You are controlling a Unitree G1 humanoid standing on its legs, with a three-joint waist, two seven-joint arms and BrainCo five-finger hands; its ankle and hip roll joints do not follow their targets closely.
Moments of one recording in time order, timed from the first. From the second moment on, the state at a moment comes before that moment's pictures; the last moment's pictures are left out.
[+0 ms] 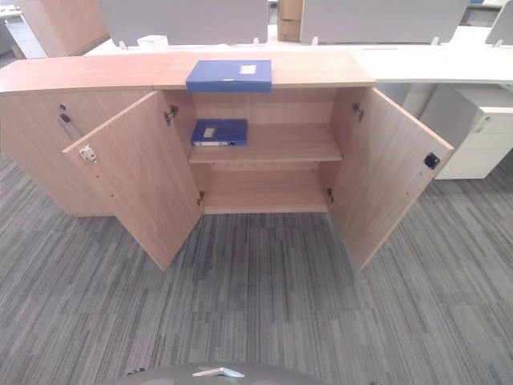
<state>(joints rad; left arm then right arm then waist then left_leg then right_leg) 0.04 0.18 -0.12 1.32 -0.15 -0.01 -0.08 0.02 -0.21 0.19 1.38 0.01 0.07 0.01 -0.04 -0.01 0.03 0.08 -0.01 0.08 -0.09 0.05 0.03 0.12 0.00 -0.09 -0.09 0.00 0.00</state>
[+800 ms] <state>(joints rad) 0.04 0.18 -0.12 1.33 -0.14 -0.01 -0.08 0.02 -0.21 0.19 1.38 0.01 0.07 0.01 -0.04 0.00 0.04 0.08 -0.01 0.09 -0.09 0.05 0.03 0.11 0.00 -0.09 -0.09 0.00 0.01</state>
